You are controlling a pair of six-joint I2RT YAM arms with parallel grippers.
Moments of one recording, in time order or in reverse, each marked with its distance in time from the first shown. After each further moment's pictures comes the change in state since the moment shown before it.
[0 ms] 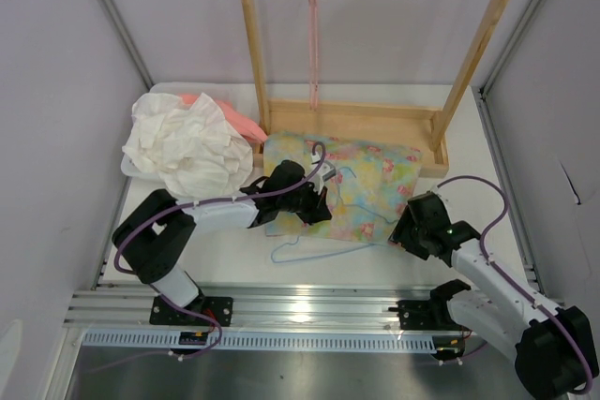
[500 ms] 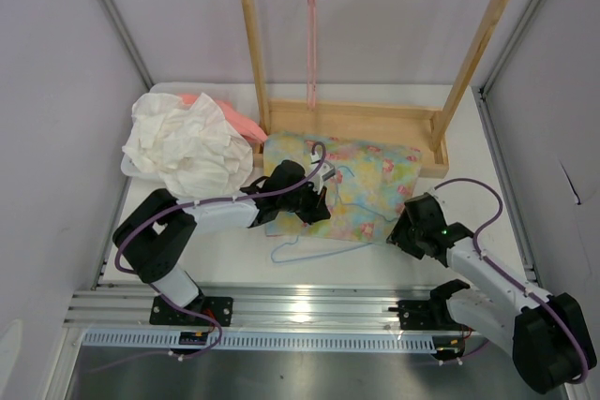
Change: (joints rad) left arm 0.006 0.005 0.006 -0.010 -0.028 0.007; right arm 0.000 0.060 -0.054 0.124 -0.003 0.015
